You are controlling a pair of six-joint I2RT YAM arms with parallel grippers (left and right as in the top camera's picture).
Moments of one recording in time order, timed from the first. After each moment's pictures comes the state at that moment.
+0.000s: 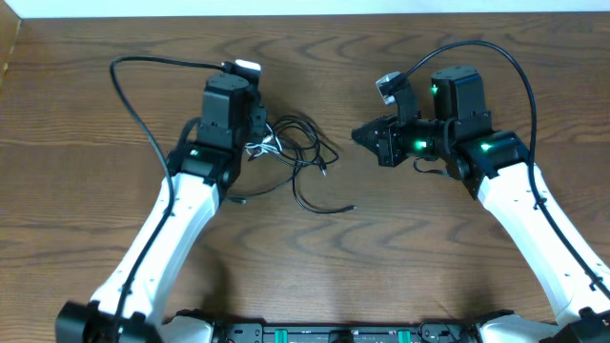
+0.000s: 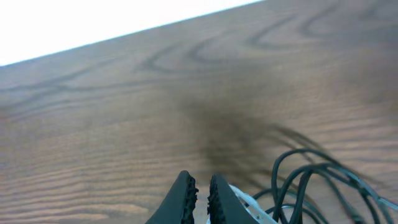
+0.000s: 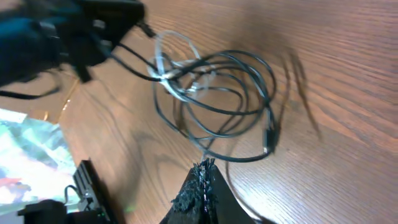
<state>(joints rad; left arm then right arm) -0.26 1.41 1.06 -0.30 -0.18 0.03 0.32 1.45 1.16 -0.49 -0.70 0.17</state>
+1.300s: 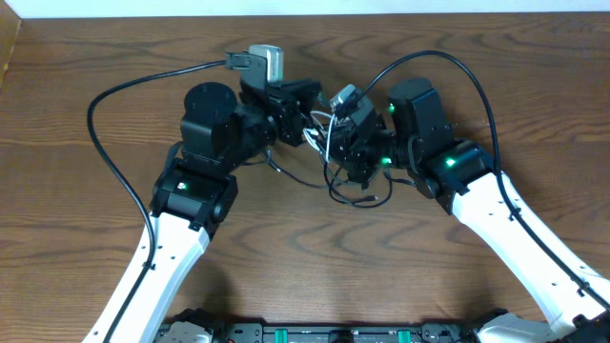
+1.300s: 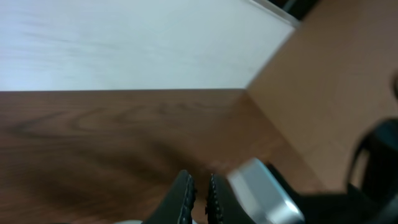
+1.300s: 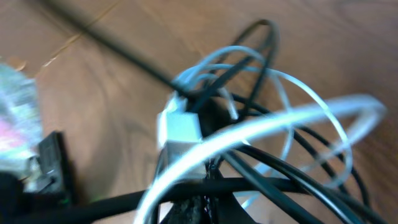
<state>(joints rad) -0.36 1.22 1.06 -0.04 0.46 -0.45 0.51 1.45 1.16 -0.38 -0.58 0.00</state>
